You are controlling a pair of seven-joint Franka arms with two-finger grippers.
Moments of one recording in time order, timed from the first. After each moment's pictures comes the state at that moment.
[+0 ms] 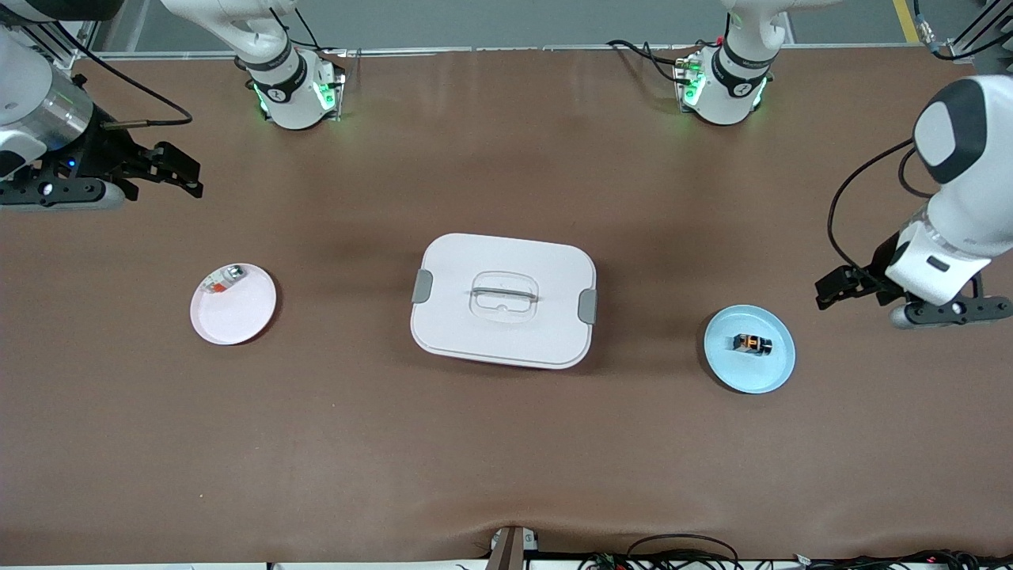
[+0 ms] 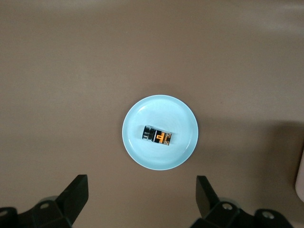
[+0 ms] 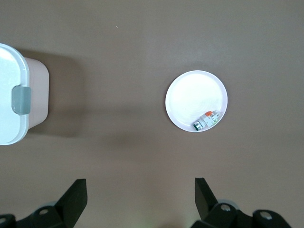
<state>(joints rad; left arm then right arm) 0.07 0.10 -0.10 -1.79 0.01 2.02 -0.11 0.01 -0.13 0.08 -1.78 0.04 1.60 0.07</state>
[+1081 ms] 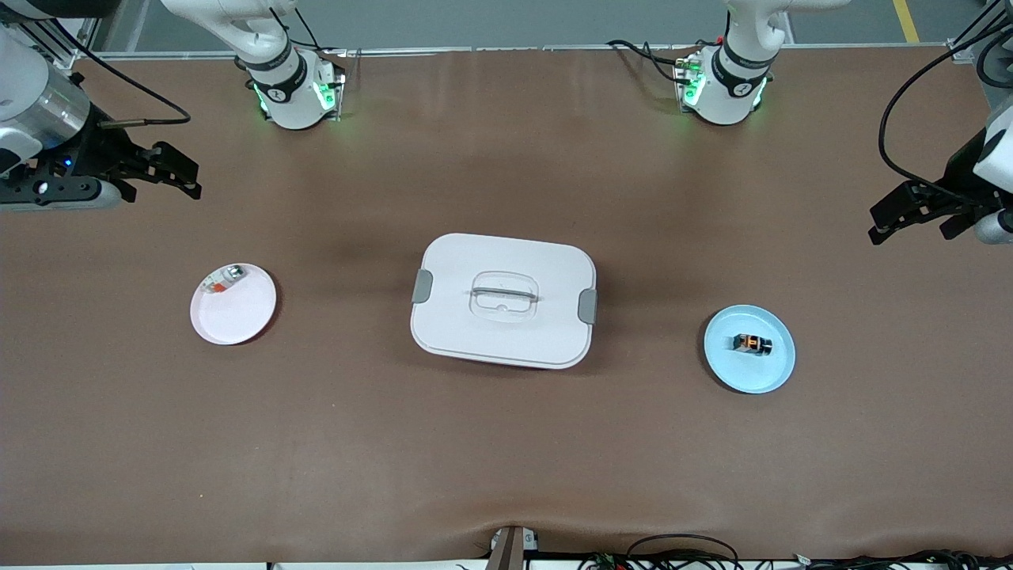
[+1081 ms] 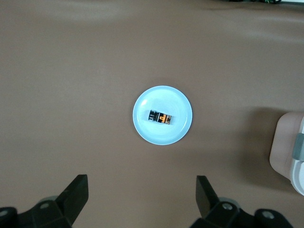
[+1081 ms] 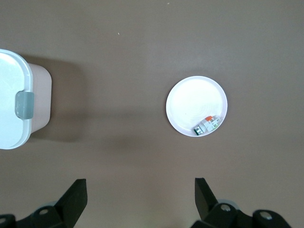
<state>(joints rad) -0.06 -0.03 0.03 -1.67 0.01 1.75 -0.10 0.01 -0.13 0.08 -1.78 0.04 1.61 0.07</state>
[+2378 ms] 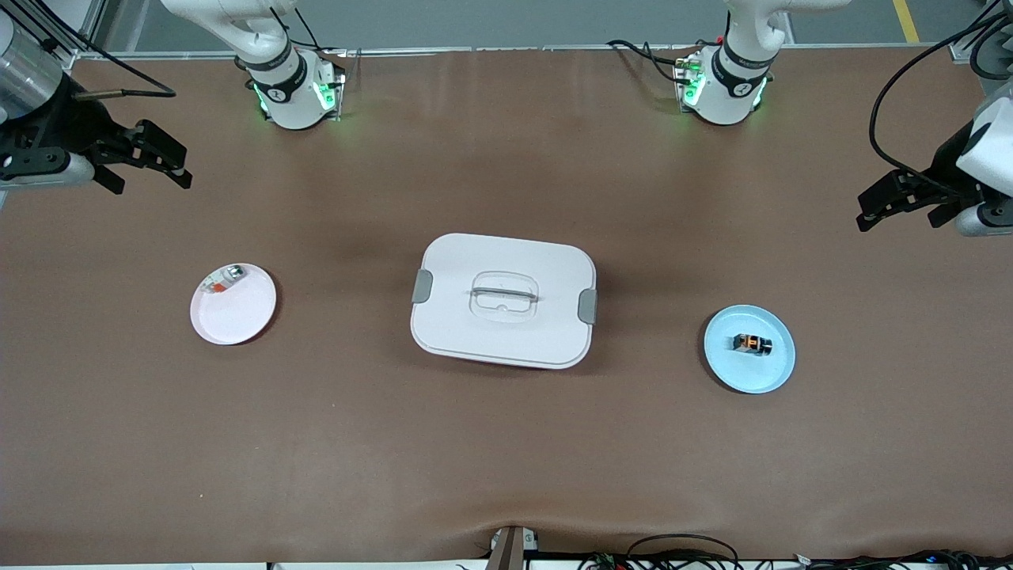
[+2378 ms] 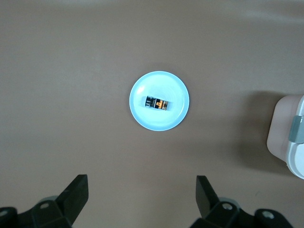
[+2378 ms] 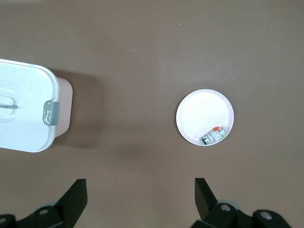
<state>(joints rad) -0.08 -0.03 0.02 -1.64 0.01 1.68 -0.10 0.02 -0.13 0.08 -1.68 0.08 1.58 0.07</state>
